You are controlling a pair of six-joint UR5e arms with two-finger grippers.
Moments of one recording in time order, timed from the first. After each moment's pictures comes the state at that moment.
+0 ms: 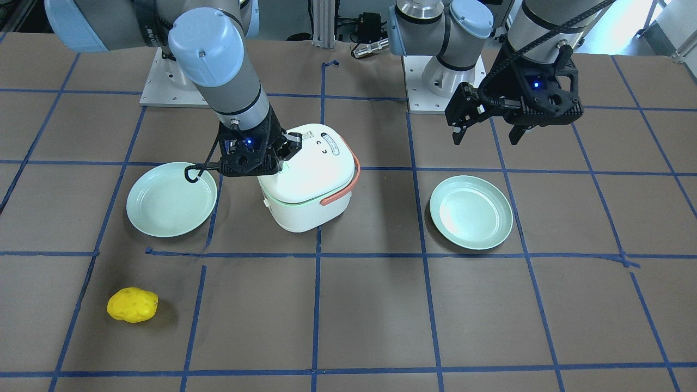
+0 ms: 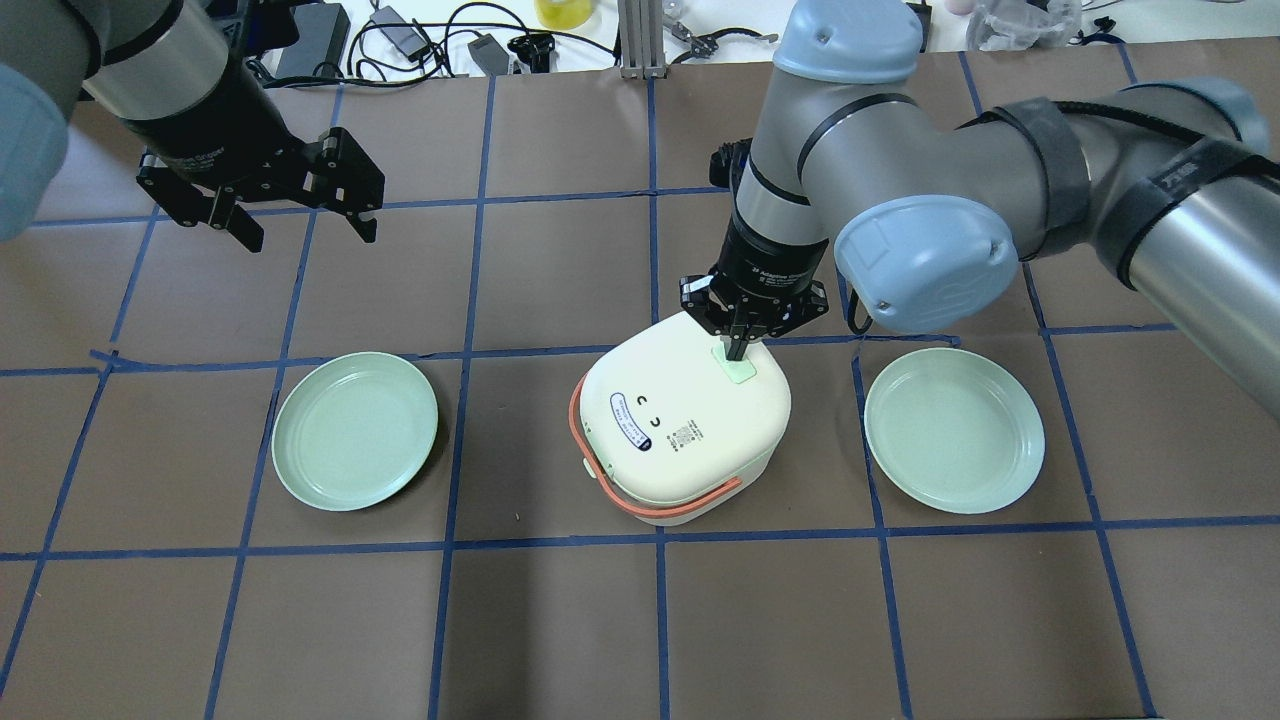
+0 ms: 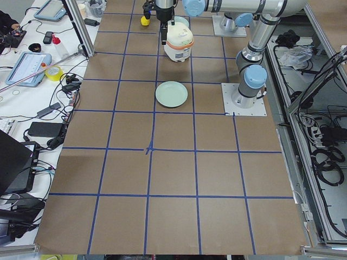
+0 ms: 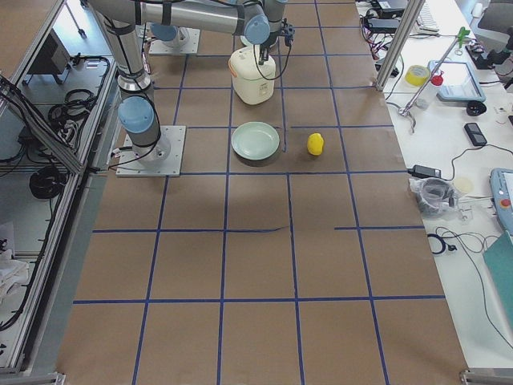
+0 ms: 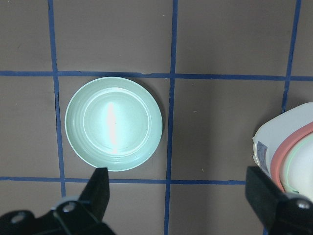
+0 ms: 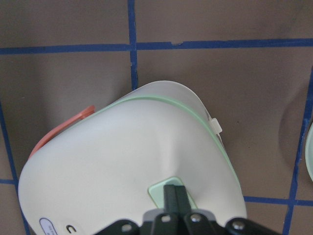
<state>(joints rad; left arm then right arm) -1.53 -1.54 -1.57 -1.56 1.56 0.00 1.81 -1.45 1.71 -1.75 -1.39 0.24</state>
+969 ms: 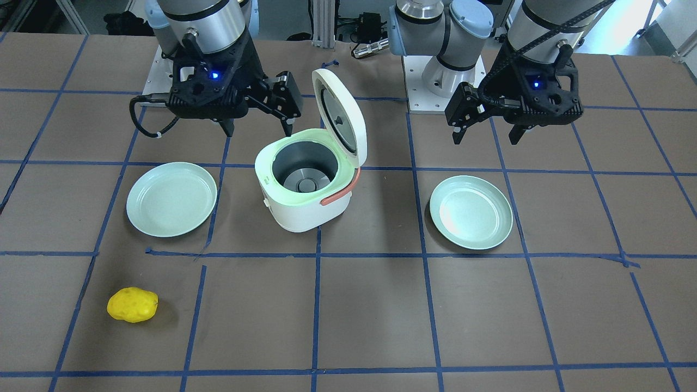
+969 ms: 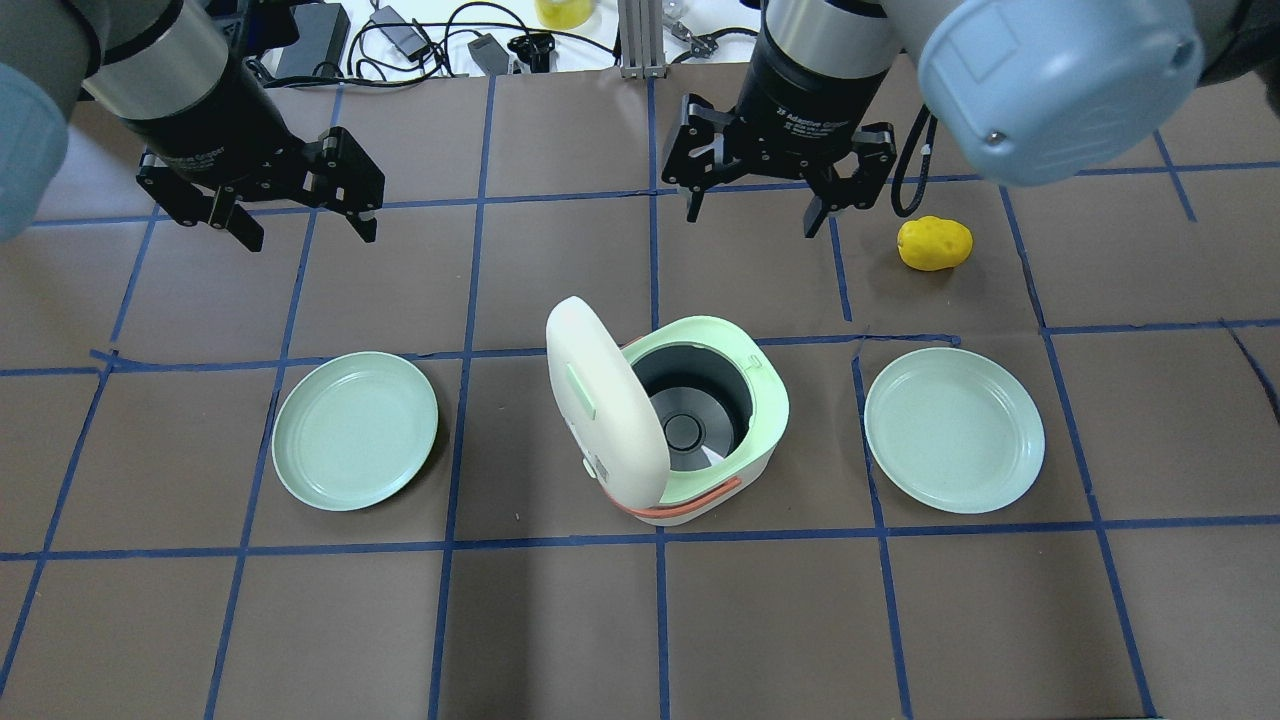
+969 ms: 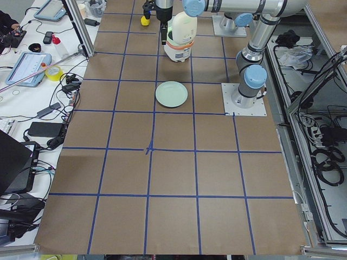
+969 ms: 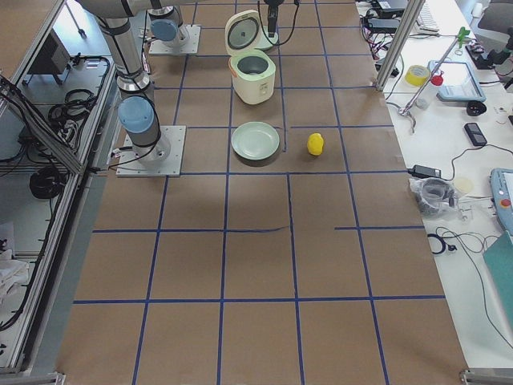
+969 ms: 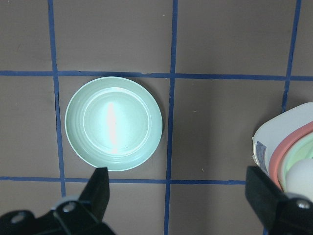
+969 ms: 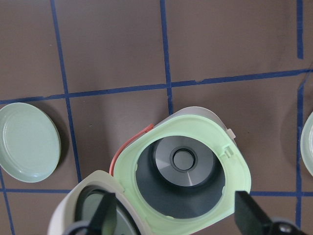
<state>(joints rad) -1.53 -1.54 -1.57 -1.56 1.56 0.00 1.77 -1.49 1.45 -1.57 -1.44 0.30</state>
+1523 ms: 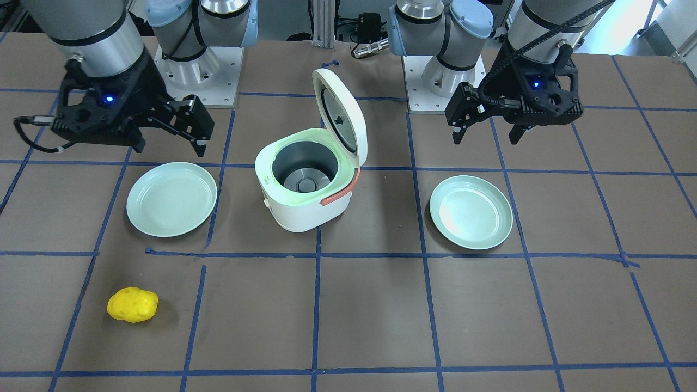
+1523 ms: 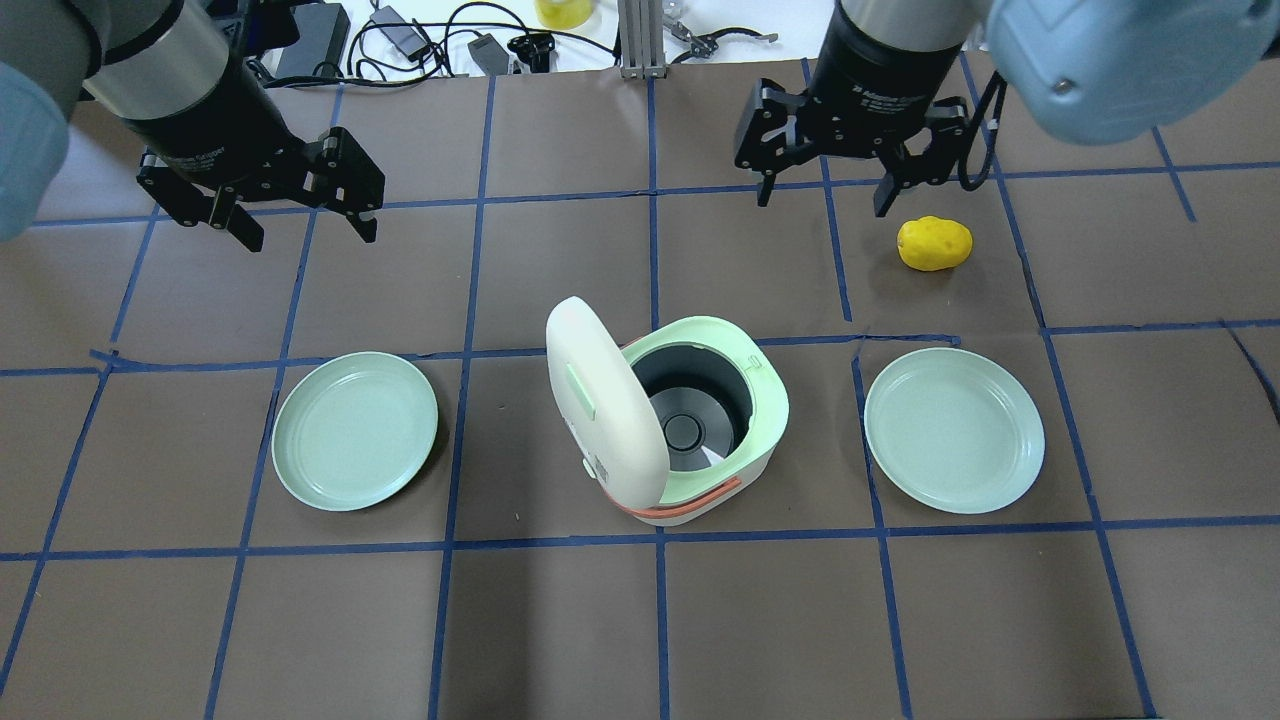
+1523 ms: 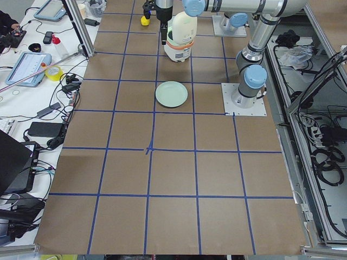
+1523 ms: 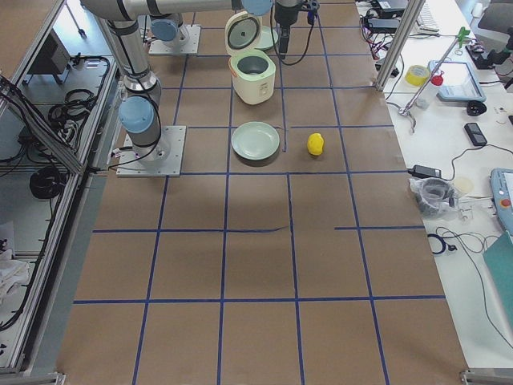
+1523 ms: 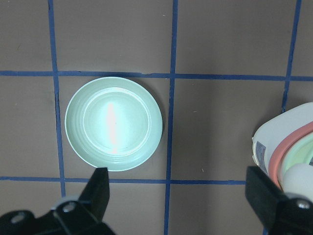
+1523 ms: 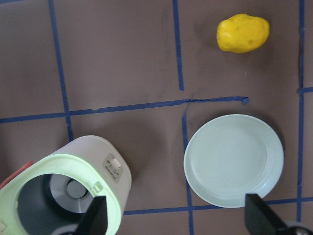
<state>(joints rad) -1.53 -1.54 -1.57 -1.56 1.56 0.00 1.57 -1.49 1.45 -1.52 -1.54 0.09</state>
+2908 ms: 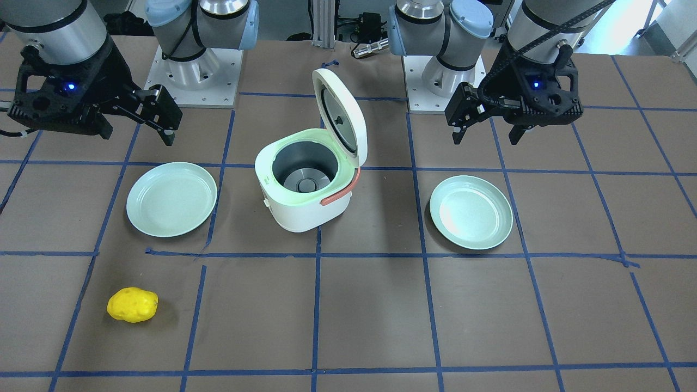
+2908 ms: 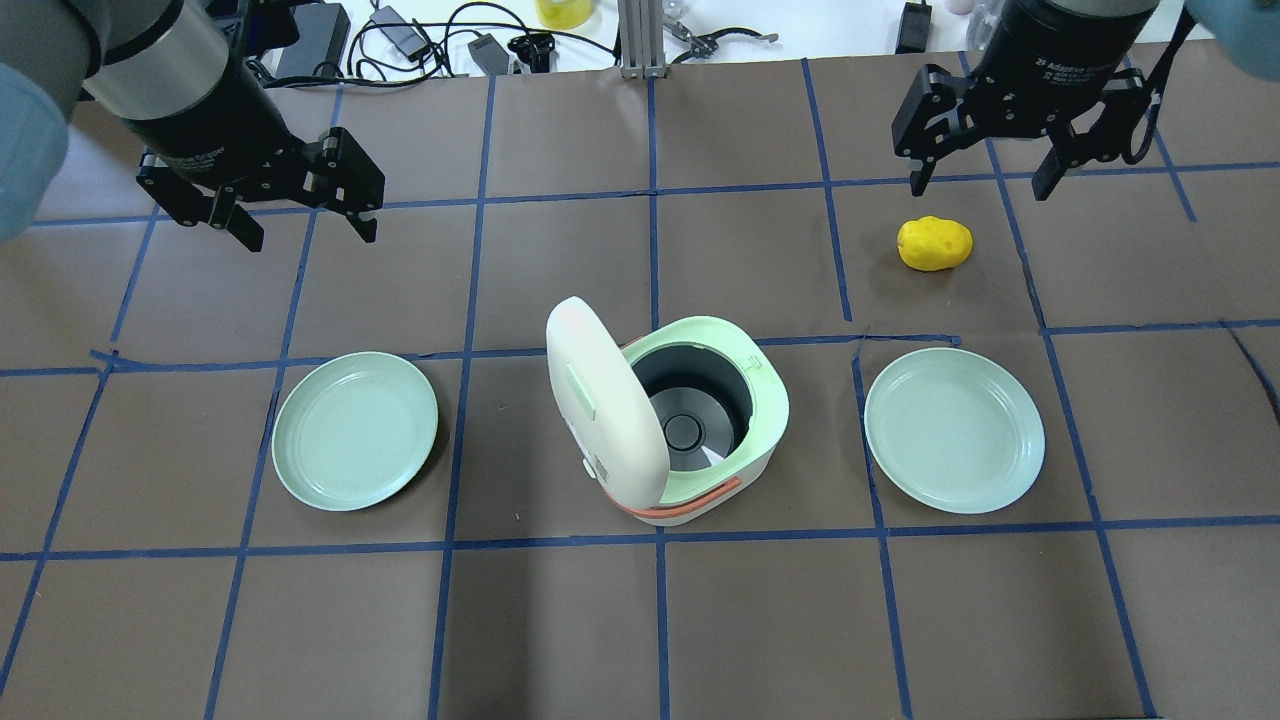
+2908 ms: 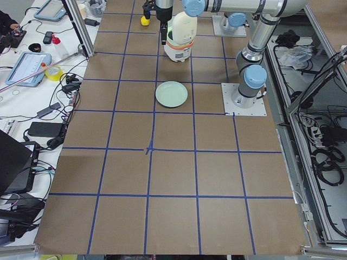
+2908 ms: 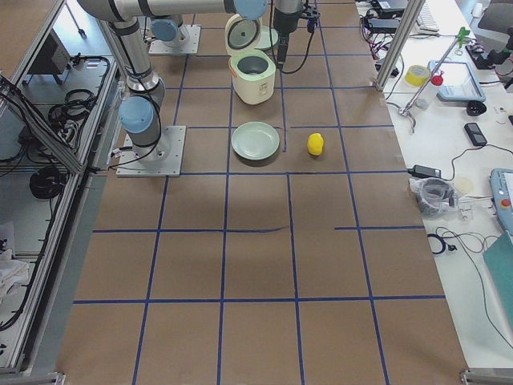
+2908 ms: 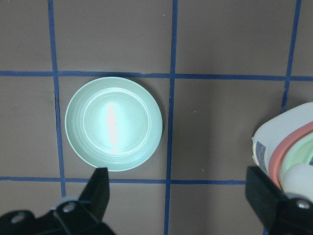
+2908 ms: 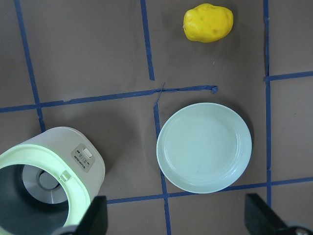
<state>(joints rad) -1.53 -1.54 -1.57 -1.56 1.56 0.00 1.54 -1.52 1.45 -1.46 -1.58 0.07</state>
